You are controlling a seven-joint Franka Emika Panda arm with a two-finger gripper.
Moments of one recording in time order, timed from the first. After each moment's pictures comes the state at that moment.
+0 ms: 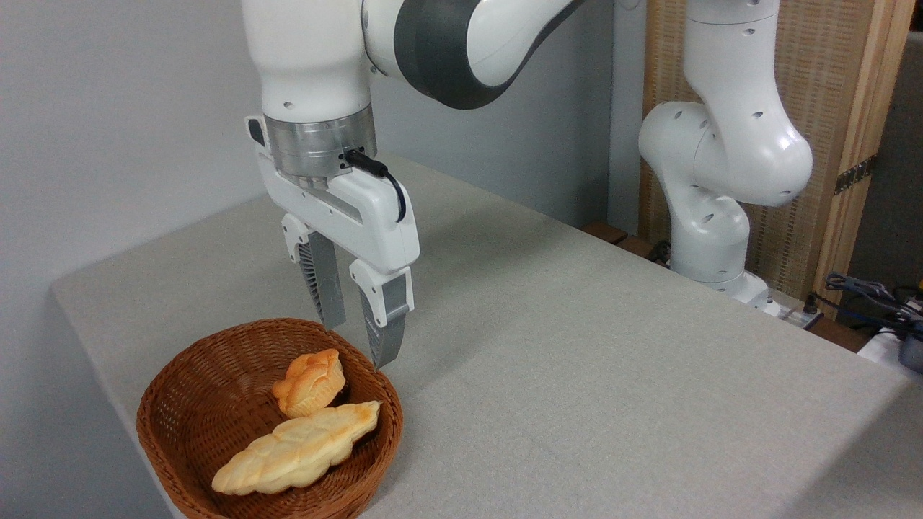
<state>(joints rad) -0.06 0.04 0.04 -1.77 -0.06 1.88 0.72</state>
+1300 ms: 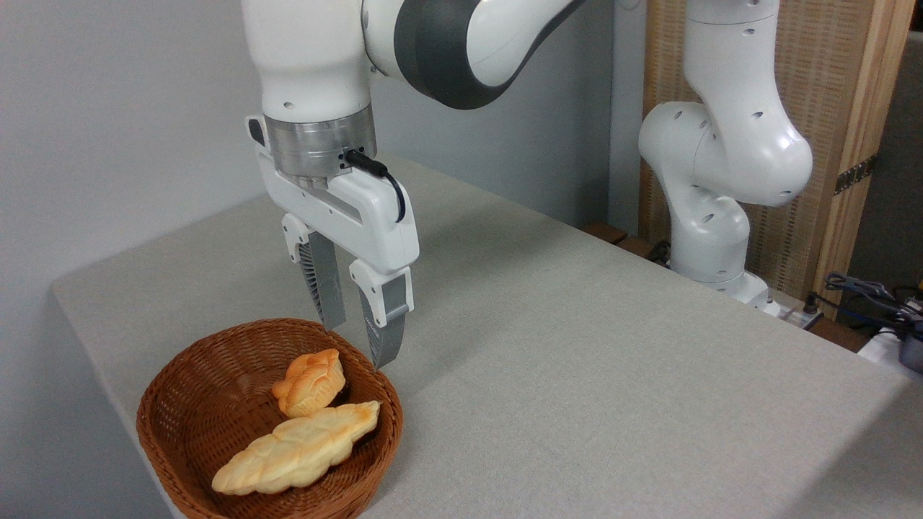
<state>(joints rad) -0.06 0.04 0.03 -1.77 -0.06 1.88 0.73</state>
